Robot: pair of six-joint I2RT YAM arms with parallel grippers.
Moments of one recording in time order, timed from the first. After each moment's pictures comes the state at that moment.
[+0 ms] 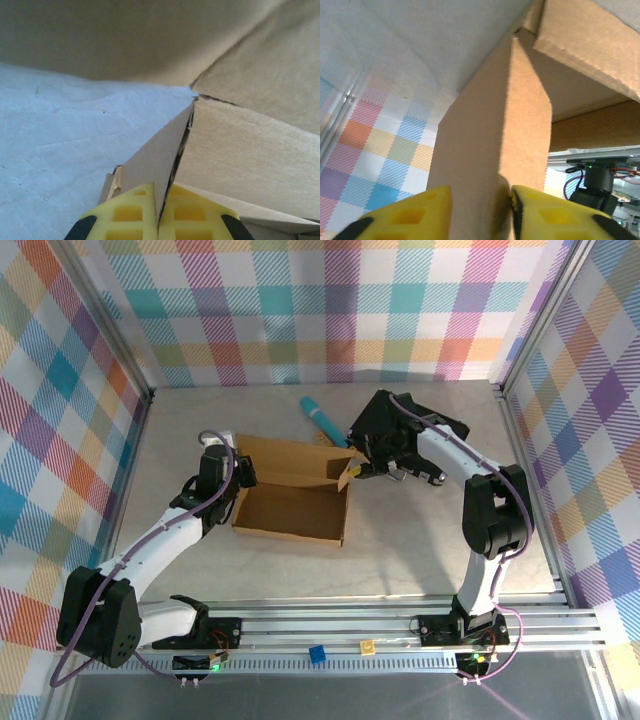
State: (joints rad) left arm -0.35 1.20 0.74 -0.08 -0.19 -0.45; right arm 0.36 1.85 1.45 -0.70 -0.78 1.73
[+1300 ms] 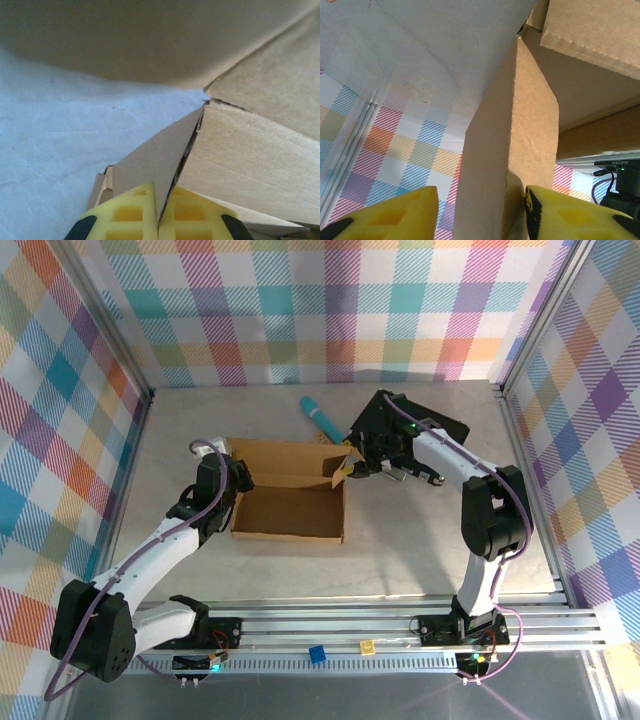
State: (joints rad) left arm -0.37 1.13 0.68 -0.06 -0.24 -0.56; right arm 0.39 1.85 1.42 -0.56 -0.74 1.89
